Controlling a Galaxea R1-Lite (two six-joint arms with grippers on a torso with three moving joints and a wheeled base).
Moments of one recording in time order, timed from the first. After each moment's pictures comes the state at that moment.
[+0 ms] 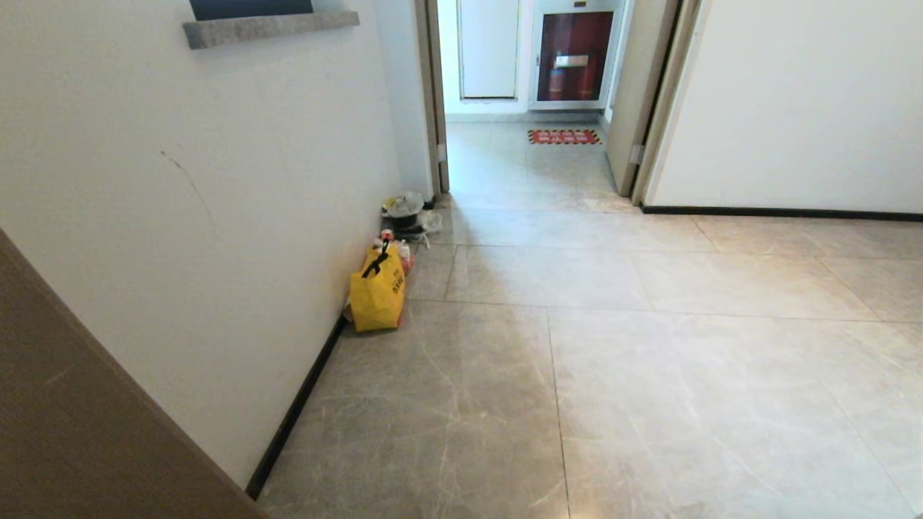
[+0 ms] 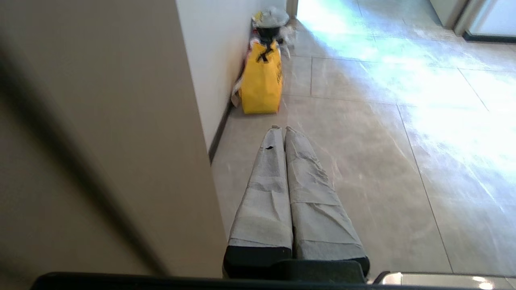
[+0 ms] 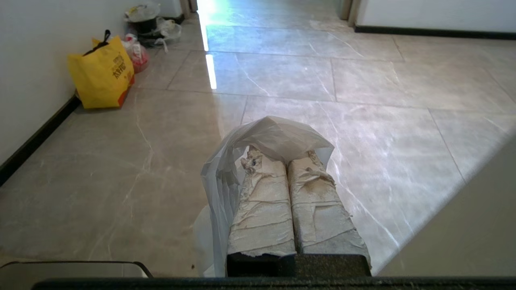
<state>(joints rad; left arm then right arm) 0.00 0.00 0.00 0.00 0.00 -0.01 -0.01 0.00 0.00 0.00 0.01 -0.05</state>
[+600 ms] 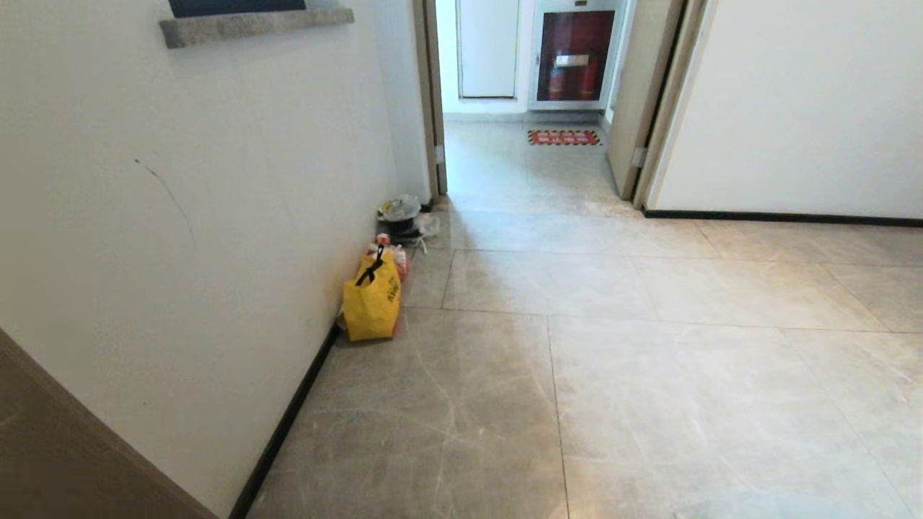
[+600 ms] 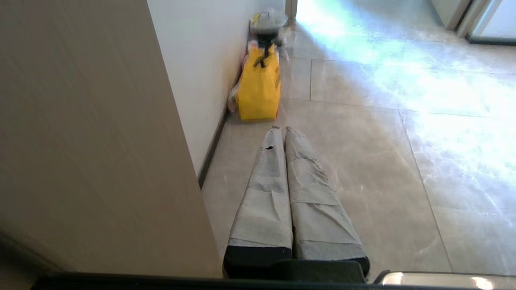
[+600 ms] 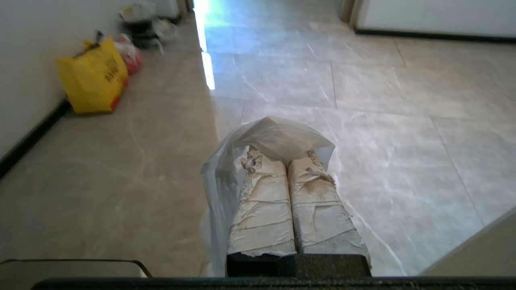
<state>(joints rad) 0.00 0.00 0.00 0.01 0.00 -0.01 -0.01 0.00 0.00 0.00 0.01 -0.05</state>
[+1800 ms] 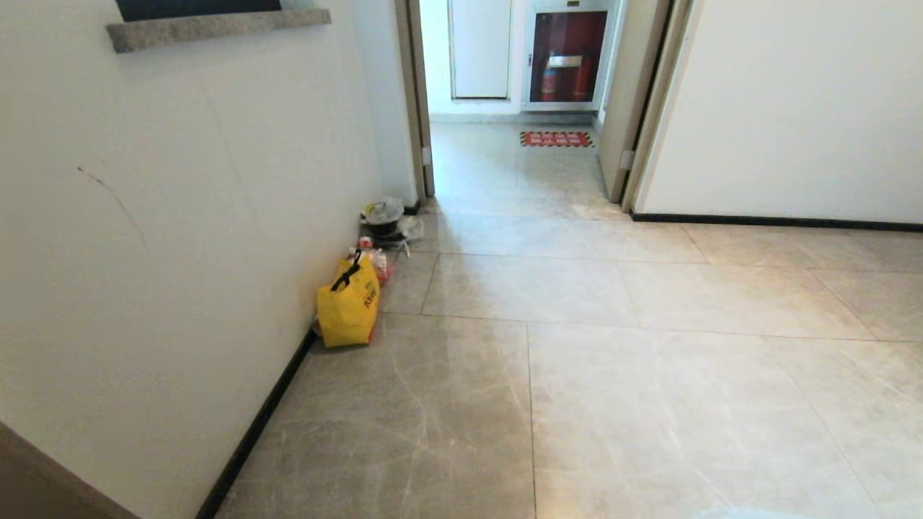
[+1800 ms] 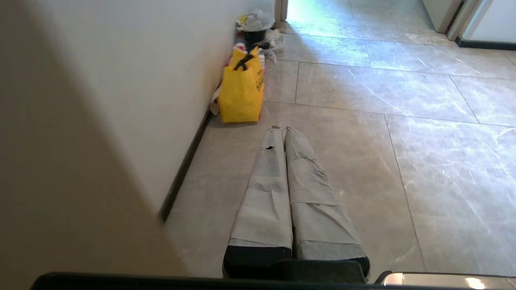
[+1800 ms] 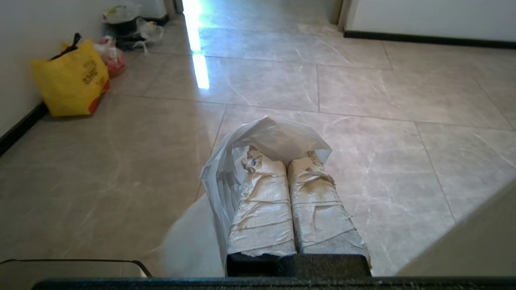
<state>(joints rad) 0.00 0.00 0.00 0.00 0.00 -0.01 -0.01 0.00 0.00 0.00 0.01 -0.05</state>
